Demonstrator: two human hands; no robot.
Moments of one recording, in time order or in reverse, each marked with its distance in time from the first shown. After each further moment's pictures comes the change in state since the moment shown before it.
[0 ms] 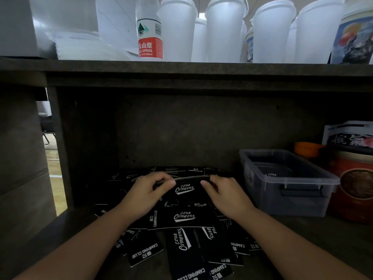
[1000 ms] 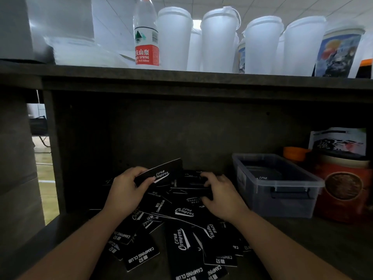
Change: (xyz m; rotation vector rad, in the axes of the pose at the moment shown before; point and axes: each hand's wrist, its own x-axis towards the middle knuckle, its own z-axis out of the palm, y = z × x) left_hand 0.003 -0.014 -0.017 0.115 0.360 -0.062; right_hand 0.004 0.012 0.001 -0.155 -0.037 -0.026
